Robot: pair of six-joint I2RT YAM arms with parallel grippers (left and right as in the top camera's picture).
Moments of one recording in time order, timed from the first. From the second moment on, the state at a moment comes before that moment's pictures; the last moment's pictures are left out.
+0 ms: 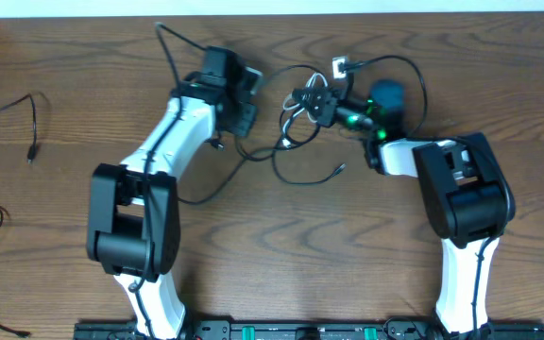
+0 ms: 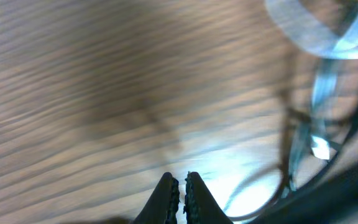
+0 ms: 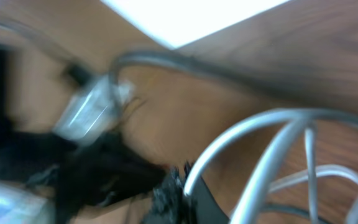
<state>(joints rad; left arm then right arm) -0.21 1.97 1.43 -0.61 0.13 0.18 0.27 2.21 1.10 1.08 -0.89 0.82</state>
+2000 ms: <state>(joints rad) 0.21 1.97 1.42 -0.73 -0.12 0.18 -0.16 2.20 1.29 1.53 -0.92 1.56</state>
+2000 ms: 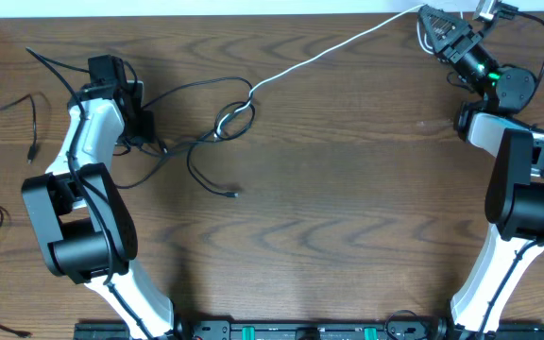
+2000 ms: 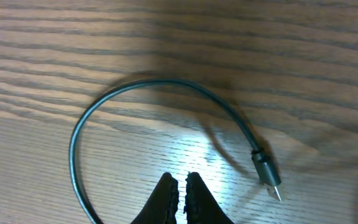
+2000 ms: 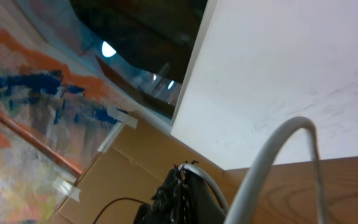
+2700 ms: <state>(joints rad) 0.37 1.97 1.42 -0.73 -0.04 0.09 -0.24 2.20 1.30 1.34 -1.01 1.56</state>
